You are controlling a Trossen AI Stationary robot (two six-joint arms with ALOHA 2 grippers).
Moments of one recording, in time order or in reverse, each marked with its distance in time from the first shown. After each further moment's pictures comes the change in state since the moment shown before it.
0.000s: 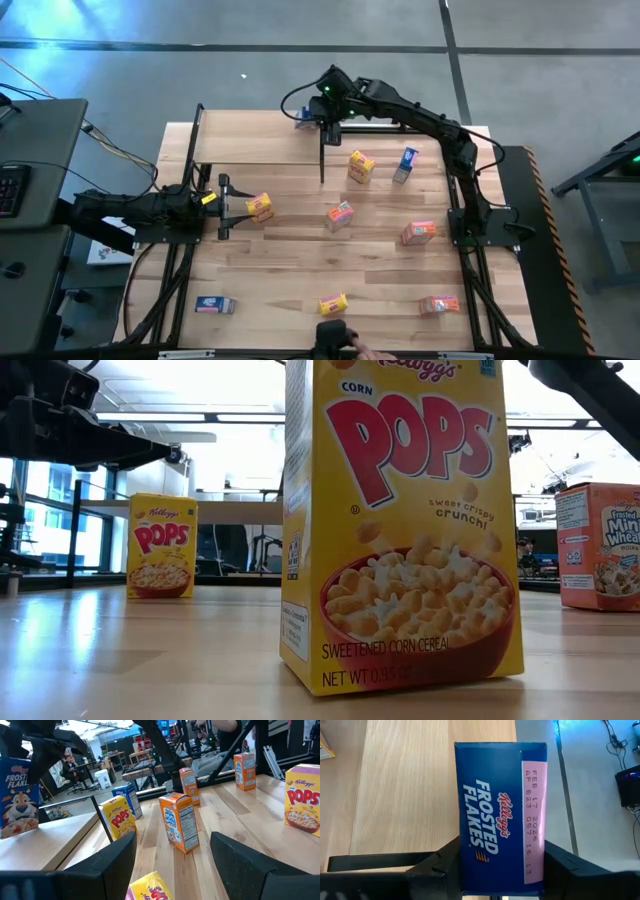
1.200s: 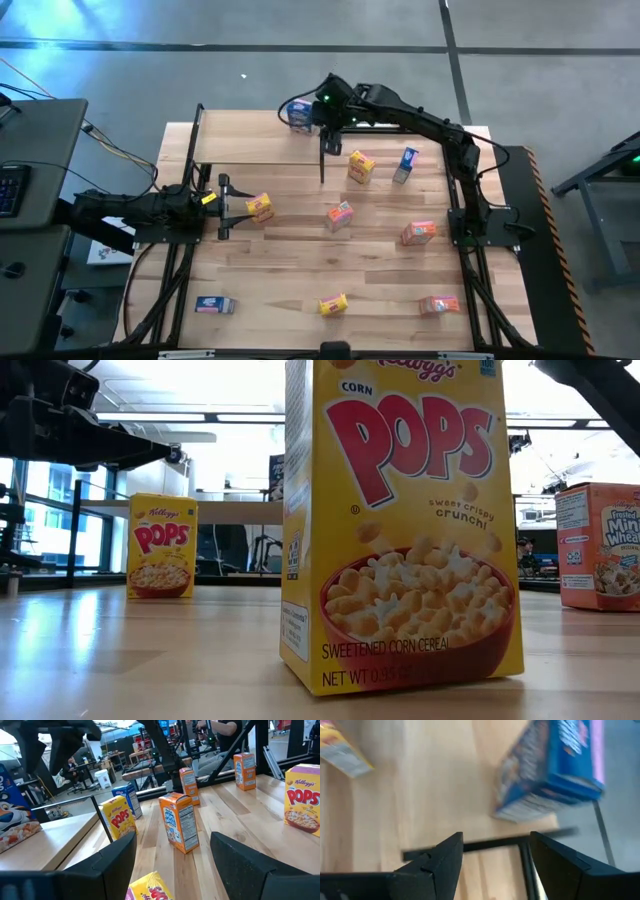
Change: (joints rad) left arm 0.000 0.000 0.000 0.000 0.000 0.000; right arm 0.068 -0.033 -0.001 -0.098 -0.001 0.199
